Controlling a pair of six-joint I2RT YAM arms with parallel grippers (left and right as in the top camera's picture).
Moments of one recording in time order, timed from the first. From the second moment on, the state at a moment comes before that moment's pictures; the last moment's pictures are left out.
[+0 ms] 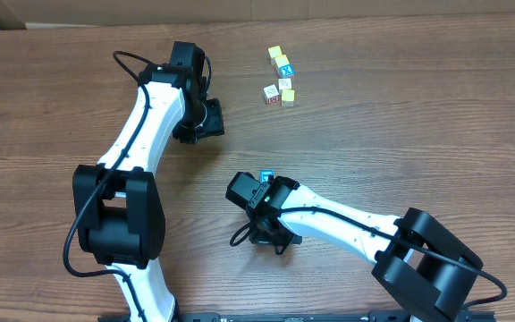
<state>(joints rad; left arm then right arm) -0.15 2.00 1.62 -1.04 0.10 -0.32 0.98 1.90 1.24 -0.88 -0.08 1.04</state>
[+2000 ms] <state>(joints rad) -0.15 2.00 1.62 -1.12 0.10 -0.32 0.60 1.89 1.53 -1.20 -0.05 0.70</state>
